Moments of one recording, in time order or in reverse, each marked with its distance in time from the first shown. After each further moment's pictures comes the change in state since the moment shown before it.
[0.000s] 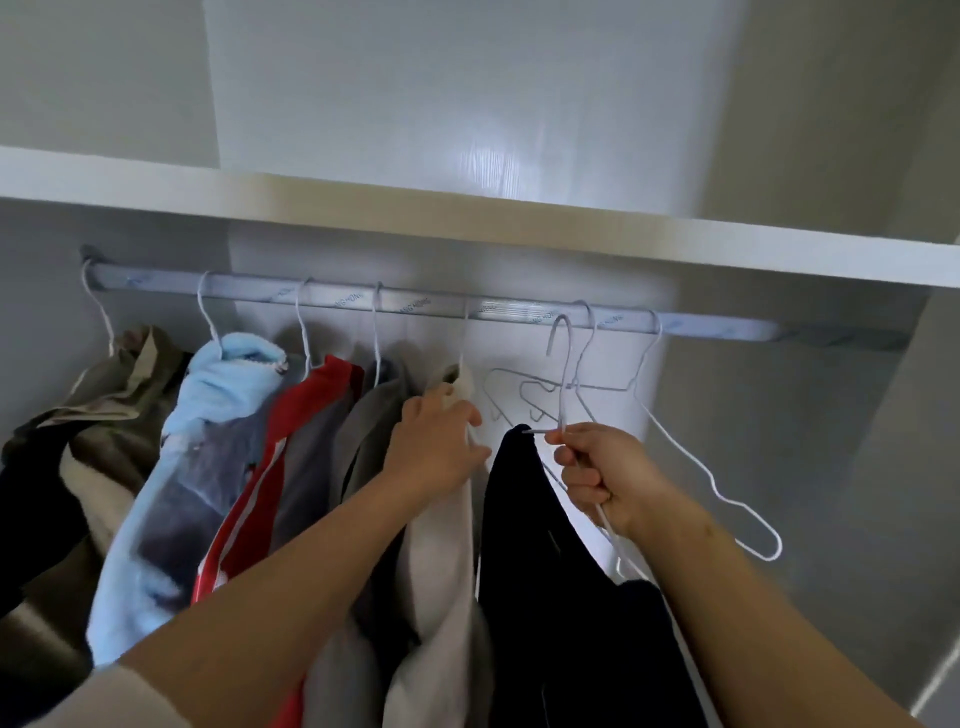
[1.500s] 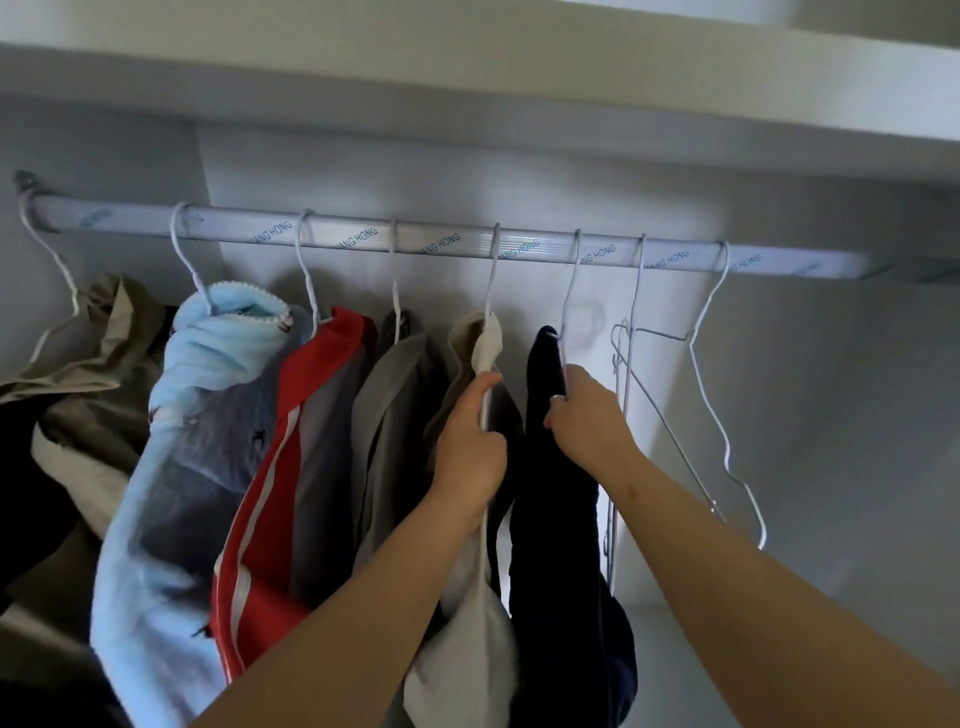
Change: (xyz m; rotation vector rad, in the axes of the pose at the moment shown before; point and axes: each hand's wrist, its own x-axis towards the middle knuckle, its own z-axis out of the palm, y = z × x) left_hand -0.009 -0.016 0.044 -1.018 0.021 -0.339; right_hand 0.077 0.040 0.038 -1.060 0.286 -0.361
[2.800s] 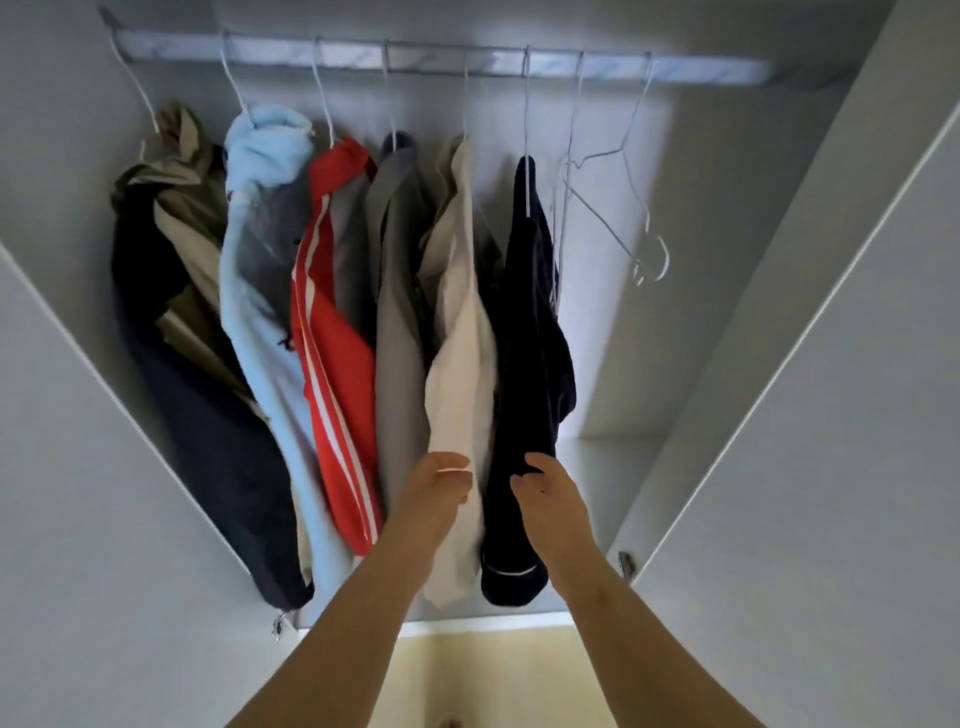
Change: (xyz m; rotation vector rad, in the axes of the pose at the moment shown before) left_hand -0.297 -0.078 -0.027 0.014 0.030 -0.499; right_hand -0.337 0.087 0.033 0.393 -0.233 0.444
